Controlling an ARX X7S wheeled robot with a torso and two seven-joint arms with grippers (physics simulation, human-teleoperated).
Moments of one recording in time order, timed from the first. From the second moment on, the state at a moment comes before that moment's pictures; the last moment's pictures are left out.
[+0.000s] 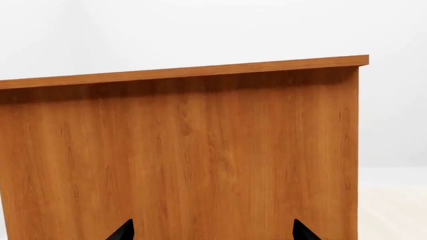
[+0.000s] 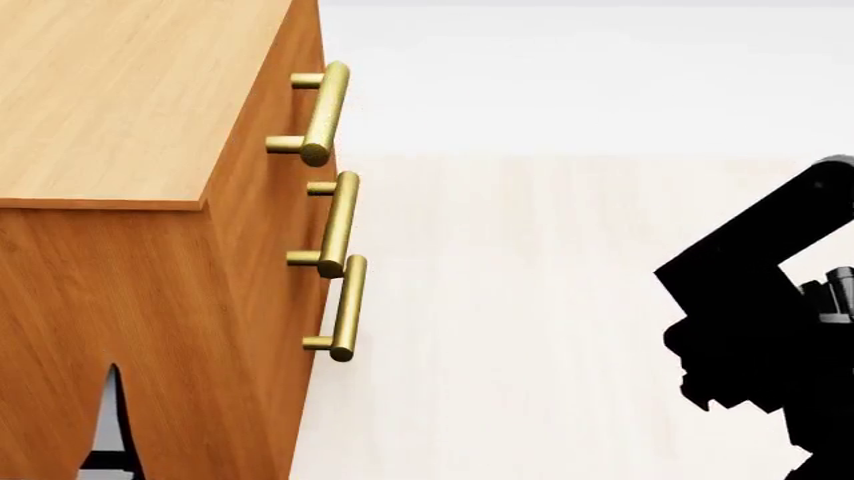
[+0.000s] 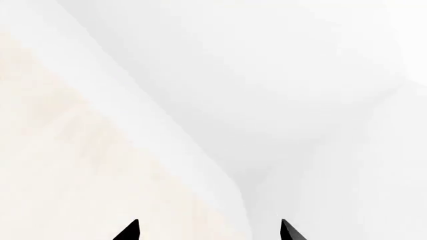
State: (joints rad) left arm 0.04 -0.33 0.19 0.65 -0.19 -0.31 -0.38; right arm 0.94 1.01 -0.72 -0.57 0.53 1.11 0.42
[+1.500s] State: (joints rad) left arm 0.03 -0.34 0.23 0.61 -0.19 -0.28 -0.39; right arm 0.12 1.47 -0.72 -0.52 0.78 0.44 0.80
